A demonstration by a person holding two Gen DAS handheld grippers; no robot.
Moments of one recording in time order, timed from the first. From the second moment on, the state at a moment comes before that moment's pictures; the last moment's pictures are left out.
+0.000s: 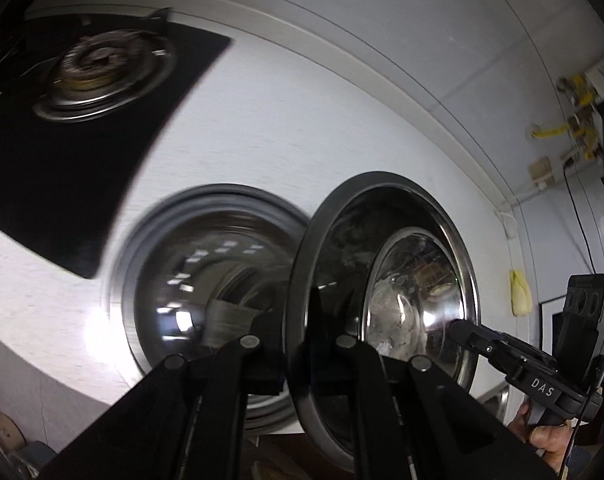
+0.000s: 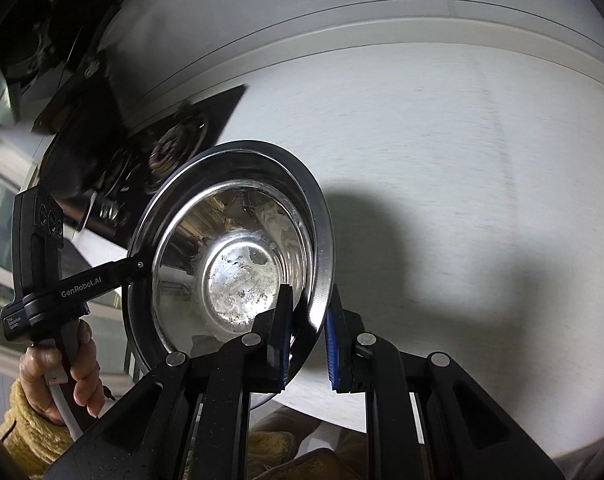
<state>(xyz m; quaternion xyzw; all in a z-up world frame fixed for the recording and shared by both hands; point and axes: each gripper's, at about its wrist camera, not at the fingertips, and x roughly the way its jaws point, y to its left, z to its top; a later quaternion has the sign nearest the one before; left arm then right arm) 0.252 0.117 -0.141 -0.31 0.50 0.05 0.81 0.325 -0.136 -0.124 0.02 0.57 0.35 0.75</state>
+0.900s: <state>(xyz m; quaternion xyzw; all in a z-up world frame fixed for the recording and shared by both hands) 0.211 0.180 -0.192 -0.32 0.48 0.07 0.81 0.305 -0.076 -0.169 0.03 0.58 0.33 0.74</state>
